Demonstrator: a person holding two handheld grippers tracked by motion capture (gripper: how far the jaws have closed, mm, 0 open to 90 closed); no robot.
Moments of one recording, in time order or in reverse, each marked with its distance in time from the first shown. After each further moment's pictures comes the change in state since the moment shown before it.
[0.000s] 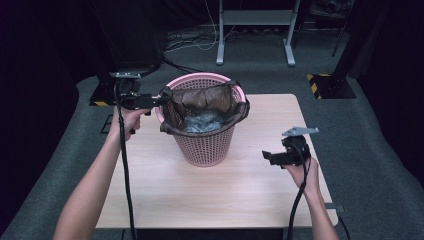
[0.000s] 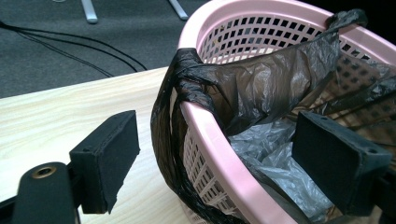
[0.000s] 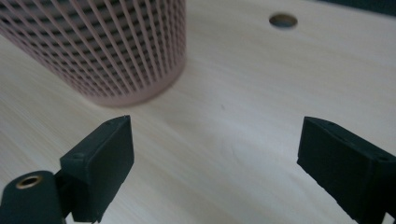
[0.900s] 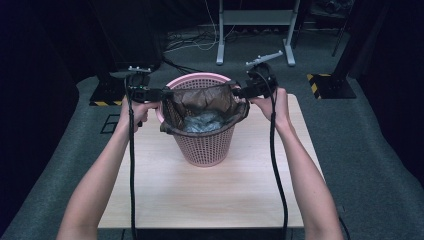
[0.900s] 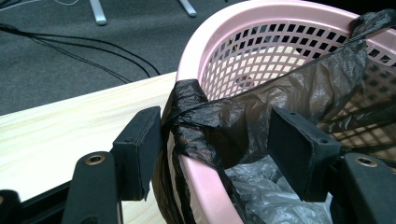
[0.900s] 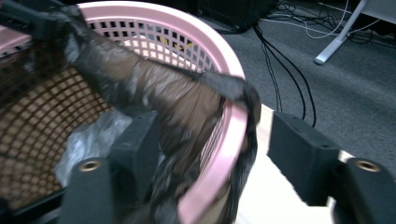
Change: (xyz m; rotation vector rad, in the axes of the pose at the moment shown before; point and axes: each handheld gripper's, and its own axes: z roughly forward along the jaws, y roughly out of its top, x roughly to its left) left arm -0.006 0.018 0.027 0.030 0.055 0.041; right arm 0.022 0.194 0.033 -0.052 0.041 -0.128
